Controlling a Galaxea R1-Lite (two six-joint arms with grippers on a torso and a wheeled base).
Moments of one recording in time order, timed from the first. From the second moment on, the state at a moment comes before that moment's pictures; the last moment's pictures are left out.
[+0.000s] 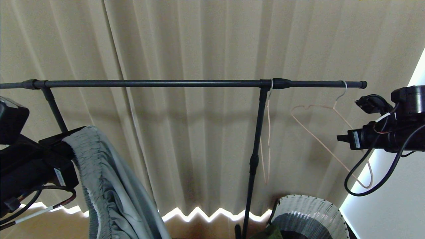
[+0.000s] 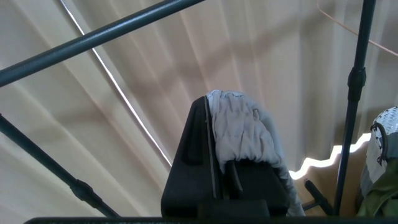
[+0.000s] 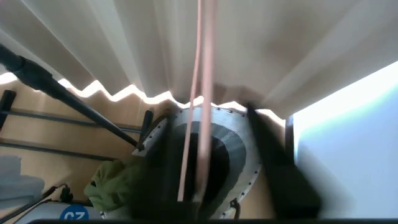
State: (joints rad) left arm -0.31 1.11 -0.43 -0.65 0.03 0.32; right arm -0.12 1.75 -1.04 -0.06 0.12 -0.12
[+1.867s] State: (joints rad) left arm -0.22 1.11 -0.37 -0.65 0.04 0.33; right arm -0.12 1.24 -0.68 -0.07 0.13 -0.11
